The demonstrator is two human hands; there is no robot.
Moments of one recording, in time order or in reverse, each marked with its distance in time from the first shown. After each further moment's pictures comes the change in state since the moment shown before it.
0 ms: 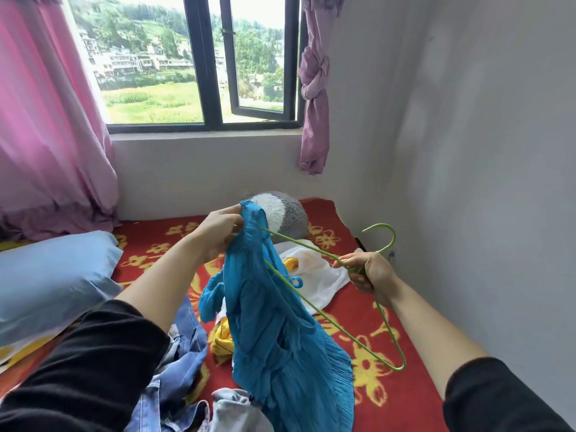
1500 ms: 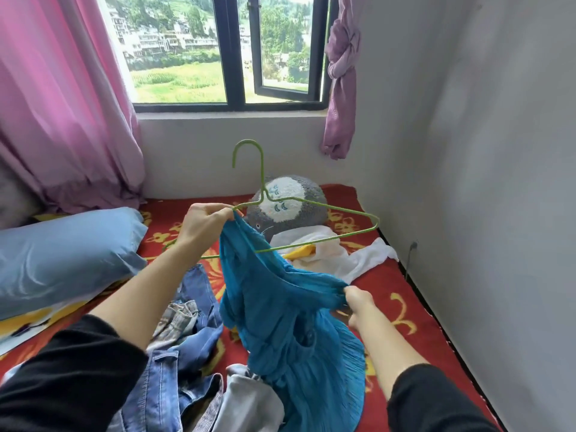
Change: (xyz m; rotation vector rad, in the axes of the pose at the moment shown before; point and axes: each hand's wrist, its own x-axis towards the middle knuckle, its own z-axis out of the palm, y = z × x) left_hand -0.033 -0.030 -0.034 0.265 0.348 0.276; right_hand 0.049 0.114 0.051 0.273 0.347 0.421
